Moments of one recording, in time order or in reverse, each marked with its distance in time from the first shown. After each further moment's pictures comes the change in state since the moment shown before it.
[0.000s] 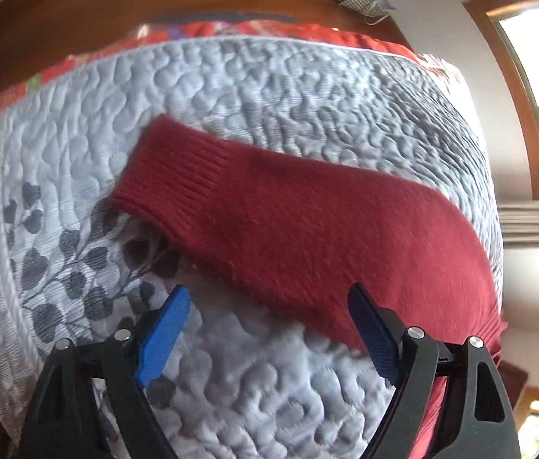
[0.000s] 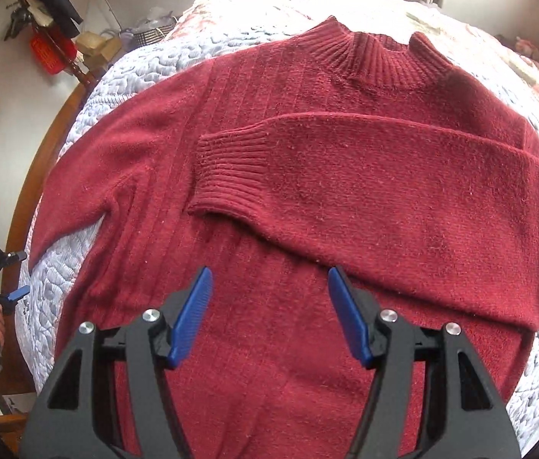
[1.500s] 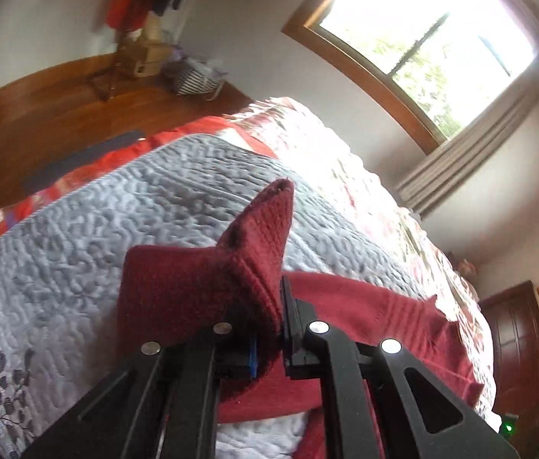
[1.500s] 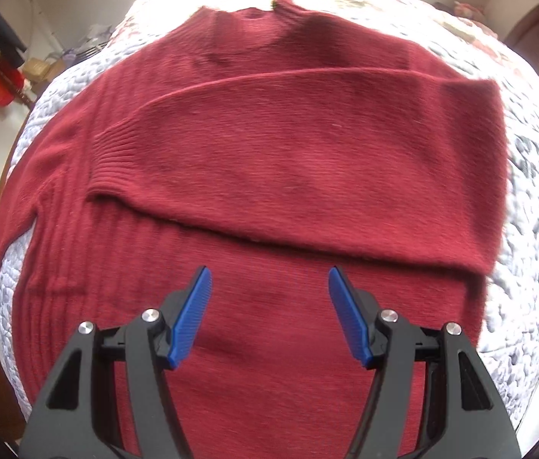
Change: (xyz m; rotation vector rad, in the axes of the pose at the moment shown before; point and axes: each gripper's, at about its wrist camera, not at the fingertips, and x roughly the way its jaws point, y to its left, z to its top) left arm -0.052 -0.200 -0.061 0.549 -0.354 -0.275; right arm -0.013 -0.091 -0.043 0.170 0.006 -0.135
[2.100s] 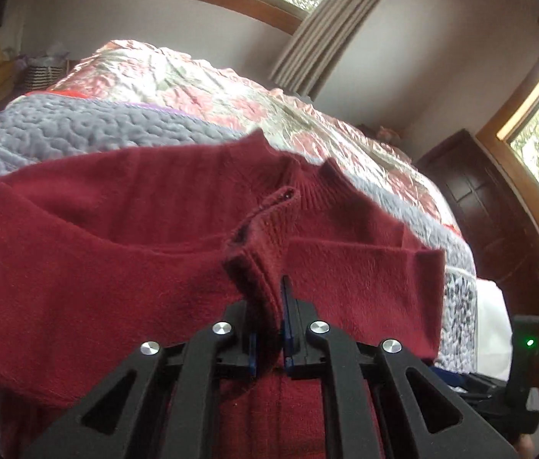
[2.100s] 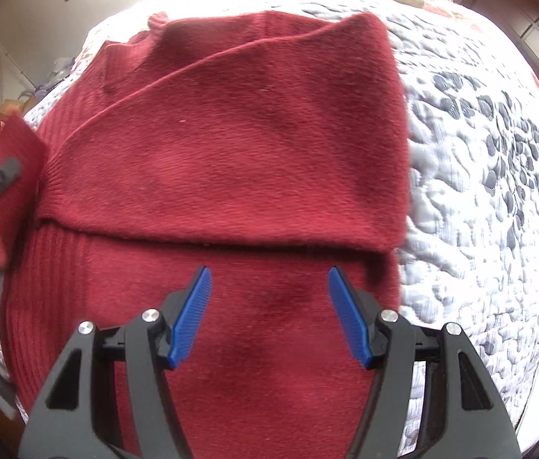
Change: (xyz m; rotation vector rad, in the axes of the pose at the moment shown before) left arm 0.100 -0.234 -0.167 0.419 0.279 -0.237; right arm -0.005 -0.108 -0.020 0.142 -0.003 -0.012
